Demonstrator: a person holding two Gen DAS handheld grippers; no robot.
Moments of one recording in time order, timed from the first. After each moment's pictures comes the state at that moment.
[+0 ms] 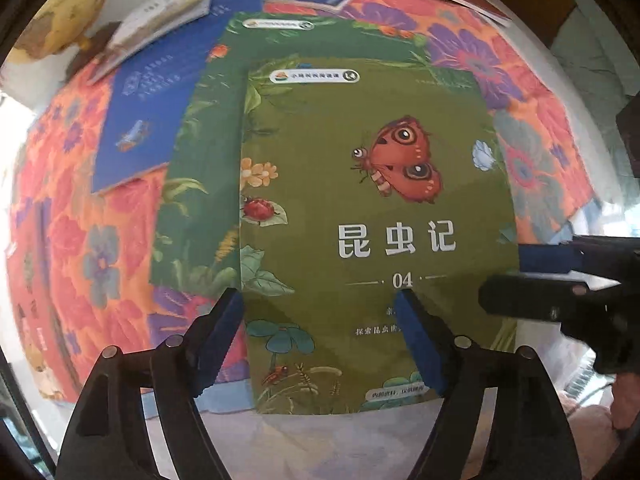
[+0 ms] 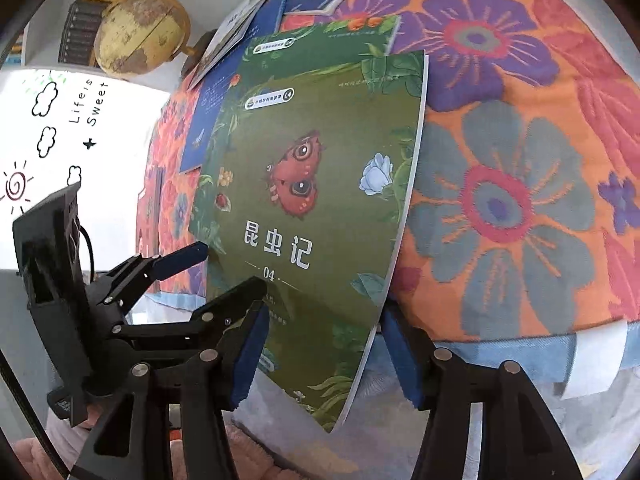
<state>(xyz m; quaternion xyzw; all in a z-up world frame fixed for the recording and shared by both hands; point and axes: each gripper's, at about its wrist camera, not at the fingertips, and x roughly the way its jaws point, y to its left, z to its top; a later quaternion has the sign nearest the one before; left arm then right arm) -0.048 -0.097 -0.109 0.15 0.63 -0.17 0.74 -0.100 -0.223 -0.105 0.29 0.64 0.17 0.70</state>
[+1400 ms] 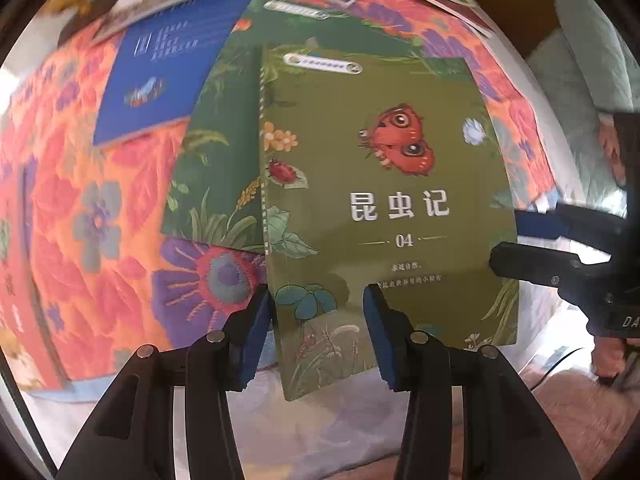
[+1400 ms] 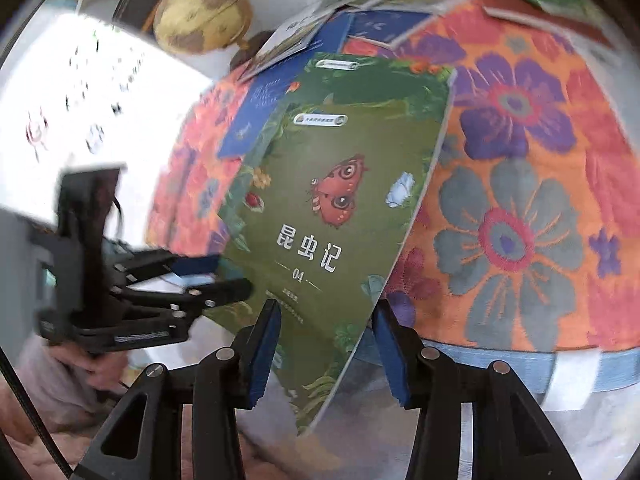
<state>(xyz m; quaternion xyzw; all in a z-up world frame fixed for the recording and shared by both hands) -0.067 -0.023 -0.079 0.10 0.64 -0.22 0.73 -0.107 -0.192 -0.068 0.18 0.59 0.22 0.75</state>
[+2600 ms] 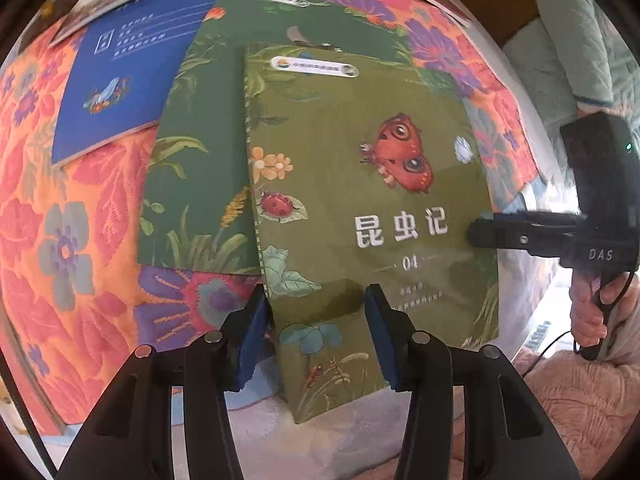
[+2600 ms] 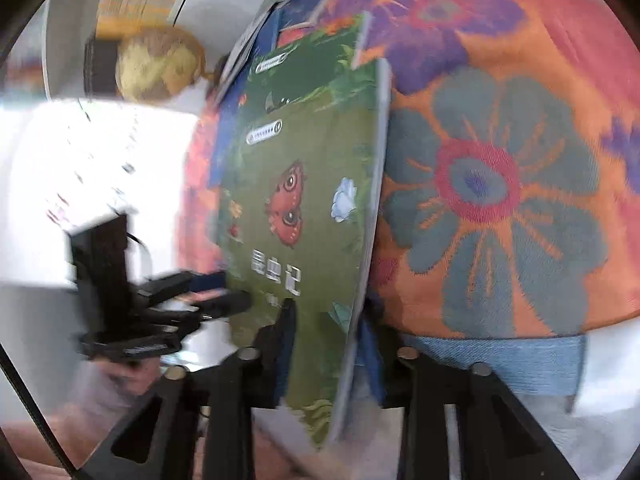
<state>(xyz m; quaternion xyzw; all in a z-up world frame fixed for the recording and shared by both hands) -0.048 -0.014 -0.092 0.08 0.65 -0.29 0.70 -0.114 -0.237 -0.117 0.31 0.60 0.19 0.71</state>
